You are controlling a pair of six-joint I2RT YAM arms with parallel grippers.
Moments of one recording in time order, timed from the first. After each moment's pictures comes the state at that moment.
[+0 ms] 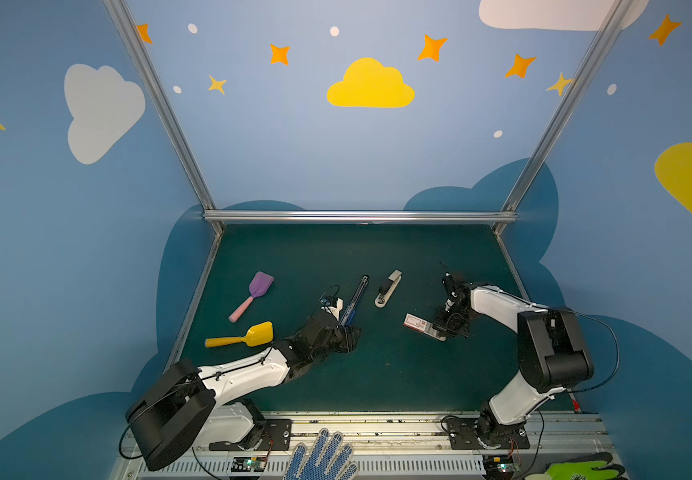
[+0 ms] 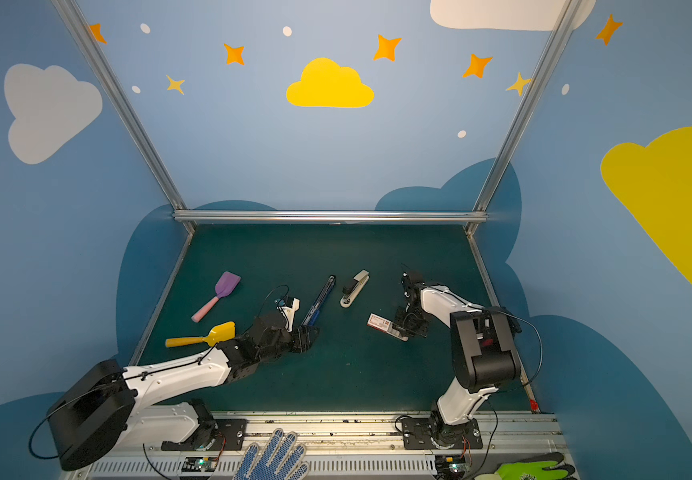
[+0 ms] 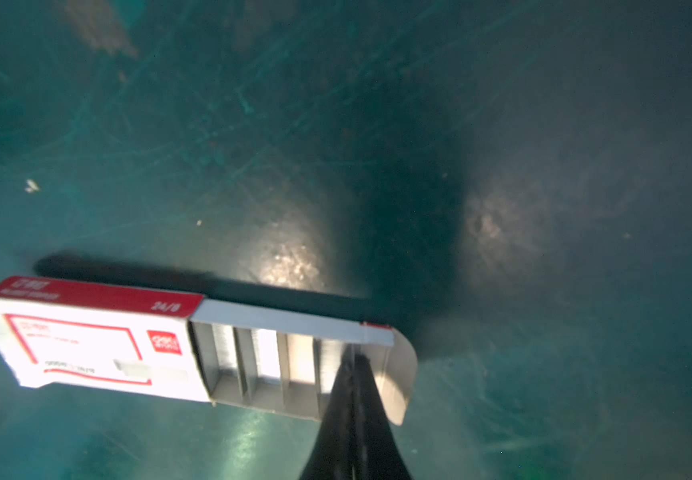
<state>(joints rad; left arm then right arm) -0.80 1.26 0.49 0.17 0.01 -0.74 0.24 1.67 0.95 -0.79 -0.12 0.53</state>
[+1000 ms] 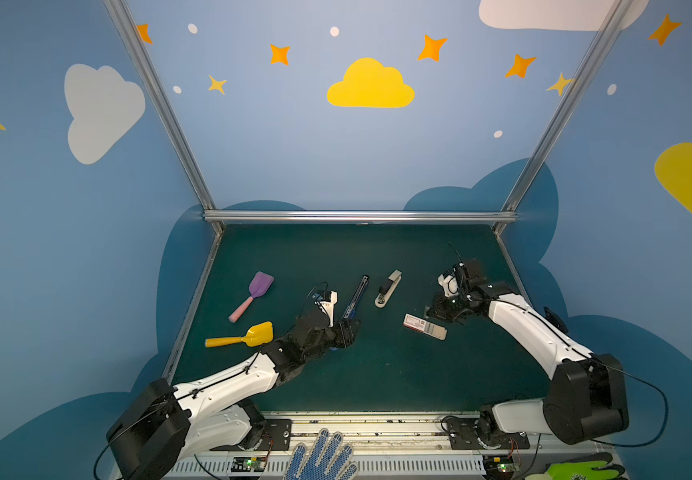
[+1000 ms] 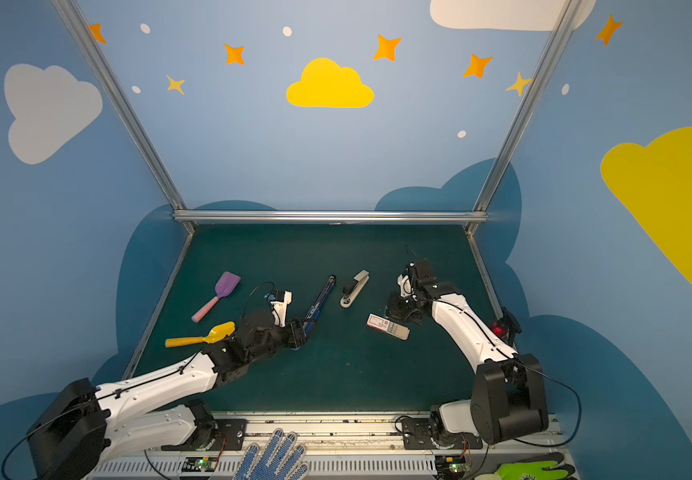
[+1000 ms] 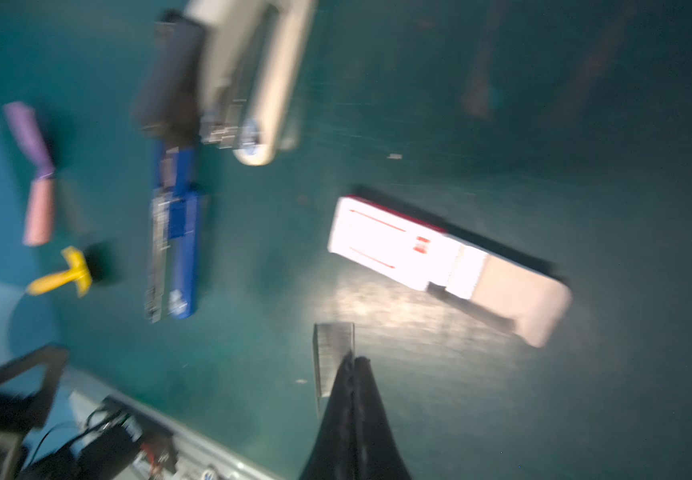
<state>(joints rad) -0.77 1.10 0.49 0.17 0.02 -0.76 0.30 1.35 0.98 -0.73 -0.40 0.44</state>
